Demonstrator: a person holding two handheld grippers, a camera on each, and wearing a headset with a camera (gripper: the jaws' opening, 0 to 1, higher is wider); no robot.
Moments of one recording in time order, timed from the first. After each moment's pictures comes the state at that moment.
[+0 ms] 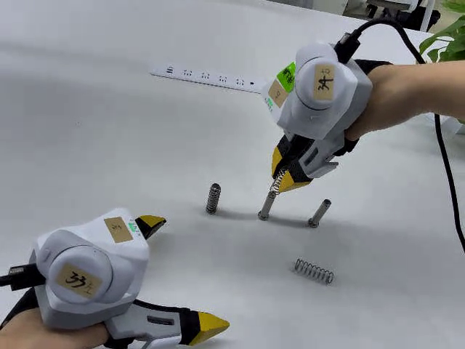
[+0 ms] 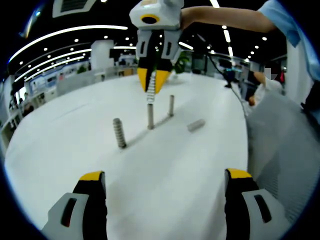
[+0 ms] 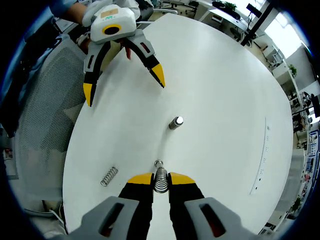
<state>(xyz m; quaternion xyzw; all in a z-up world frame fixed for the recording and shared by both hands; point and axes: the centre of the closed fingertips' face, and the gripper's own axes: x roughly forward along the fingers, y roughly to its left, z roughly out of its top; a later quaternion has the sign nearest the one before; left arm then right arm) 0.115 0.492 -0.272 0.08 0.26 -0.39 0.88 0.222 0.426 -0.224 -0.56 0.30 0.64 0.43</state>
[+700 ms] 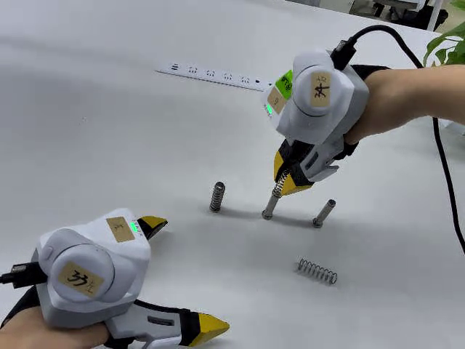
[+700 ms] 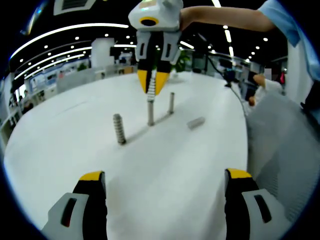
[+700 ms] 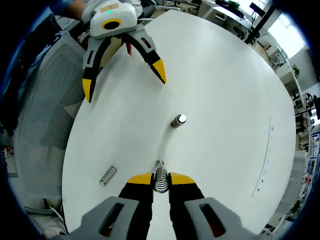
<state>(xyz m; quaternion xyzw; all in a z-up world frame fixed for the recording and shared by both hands) 0.114 0.494 -0.276 0.08 0.27 -0.39 0.88 0.222 0.425 -0.235 -0.56 0.31 0.64 0.41</state>
